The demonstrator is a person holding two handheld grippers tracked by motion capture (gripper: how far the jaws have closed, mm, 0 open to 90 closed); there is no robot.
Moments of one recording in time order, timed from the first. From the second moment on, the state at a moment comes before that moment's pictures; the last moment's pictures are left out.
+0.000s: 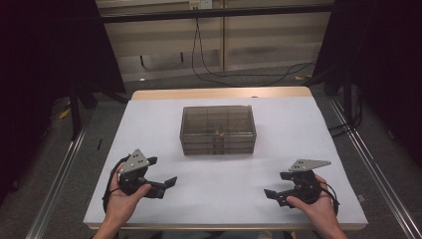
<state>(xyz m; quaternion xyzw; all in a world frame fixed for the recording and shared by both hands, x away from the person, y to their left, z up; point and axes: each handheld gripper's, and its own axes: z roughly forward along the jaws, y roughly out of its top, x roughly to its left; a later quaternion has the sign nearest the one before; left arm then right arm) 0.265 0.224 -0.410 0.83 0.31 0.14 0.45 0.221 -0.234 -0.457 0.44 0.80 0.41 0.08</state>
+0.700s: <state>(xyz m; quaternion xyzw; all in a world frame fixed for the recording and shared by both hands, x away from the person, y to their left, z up) 0.239 0.270 -0.445 0.81 0.36 0.15 0.44 0.219 -0.235 -0.460 0.45 0.79 0.40 0.08</state>
